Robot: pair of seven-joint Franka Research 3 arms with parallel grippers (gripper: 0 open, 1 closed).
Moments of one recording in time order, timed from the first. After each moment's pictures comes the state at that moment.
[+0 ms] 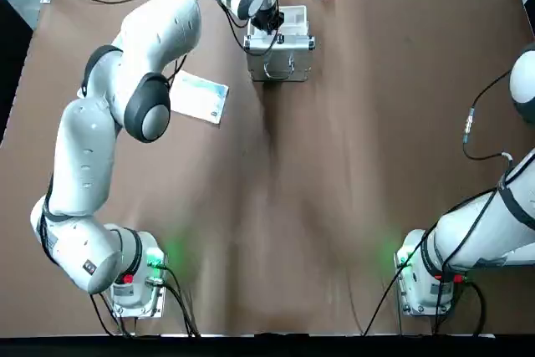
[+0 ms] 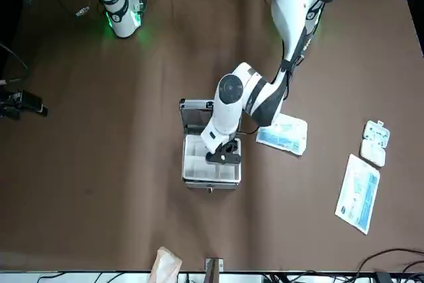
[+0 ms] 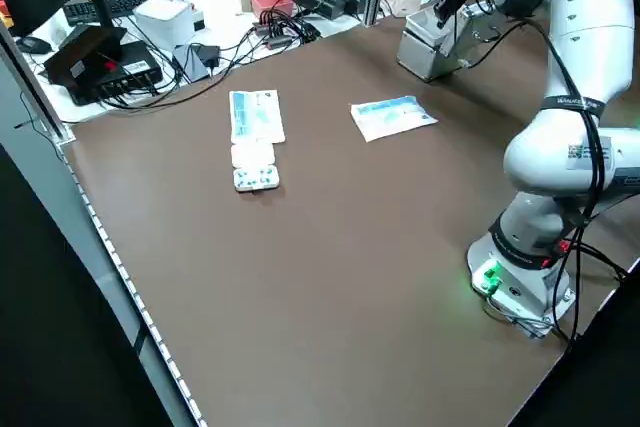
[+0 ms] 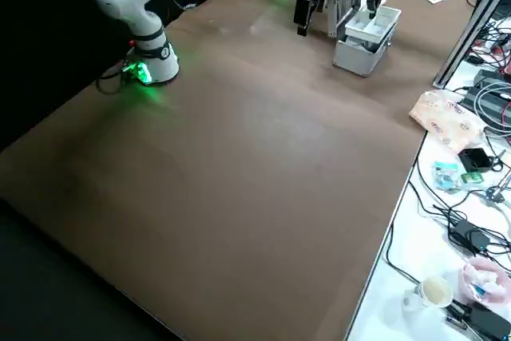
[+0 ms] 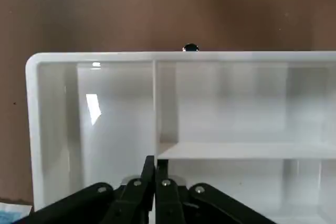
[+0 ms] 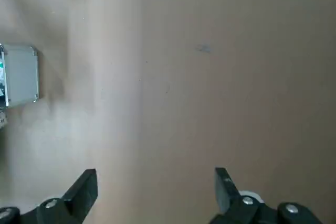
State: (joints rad) left arm -0.62 0.82 -0.09 -1.16 0.12 2.16 -0.69; right arm 0.03 0.26 -0.13 -1.26 0.11 1.46 -0.15
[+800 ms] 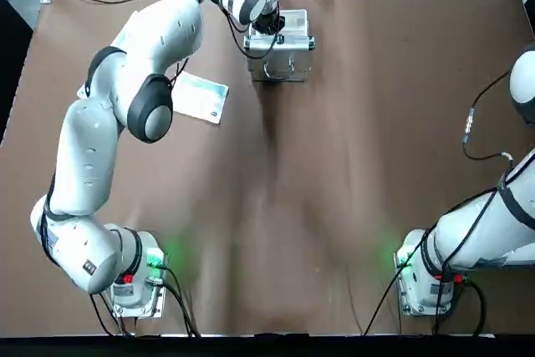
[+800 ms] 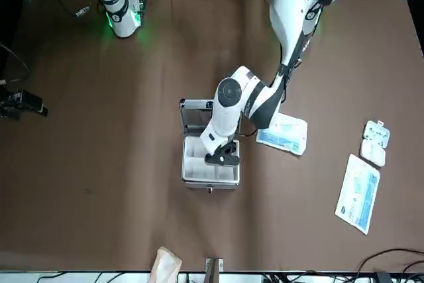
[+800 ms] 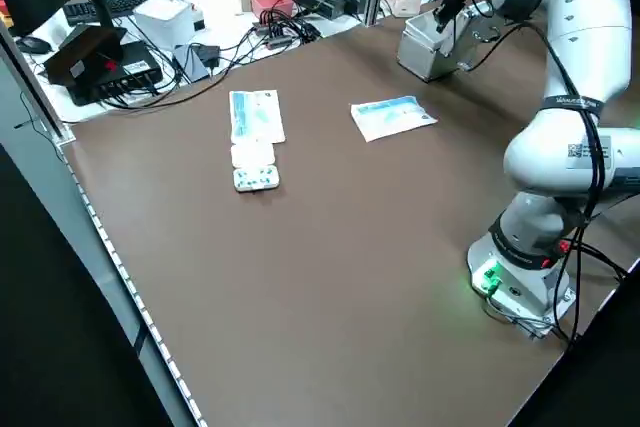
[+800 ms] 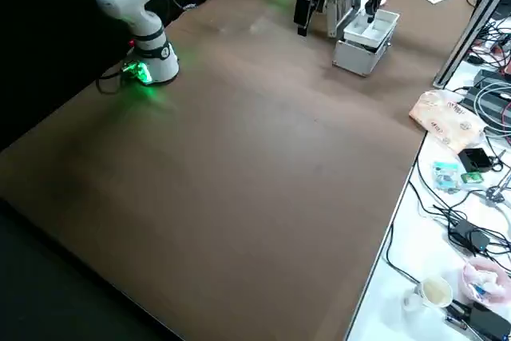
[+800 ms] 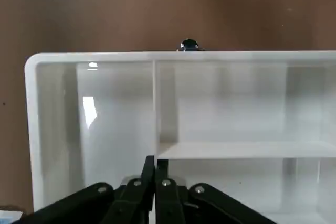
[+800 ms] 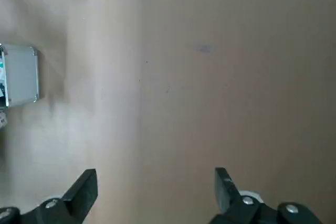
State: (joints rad) left arm -0.62 0.84 -0.09 -1.16 0.12 2.19 -0.69; right arm 0.03 0.26 -0.13 -1.26 0.11 1.46 -0.15
